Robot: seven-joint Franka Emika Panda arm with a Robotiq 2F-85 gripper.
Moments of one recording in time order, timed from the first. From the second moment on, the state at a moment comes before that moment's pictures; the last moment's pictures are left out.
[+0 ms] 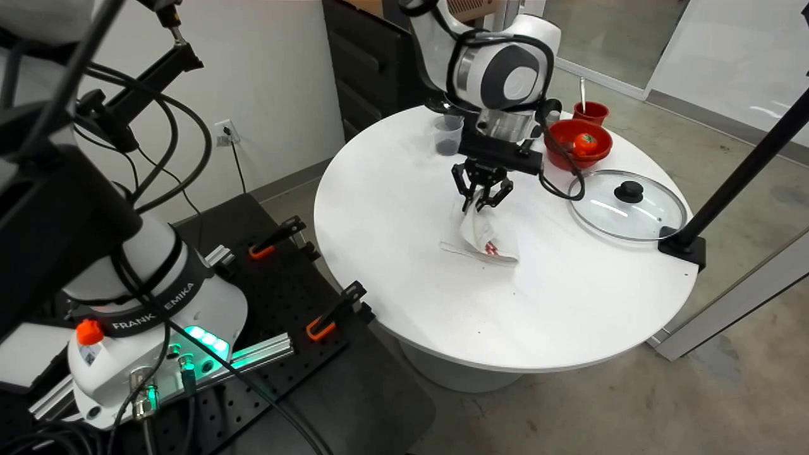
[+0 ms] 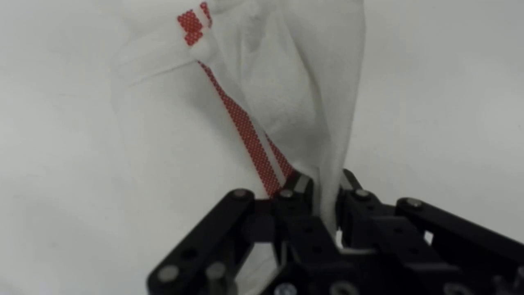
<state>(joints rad) -0.18 0.69 0.02 -1.95 -0.14 2.32 -0.59</state>
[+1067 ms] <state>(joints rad) -0.20 0.59 0.04 -2.13 -0.16 2.43 -0.60</state>
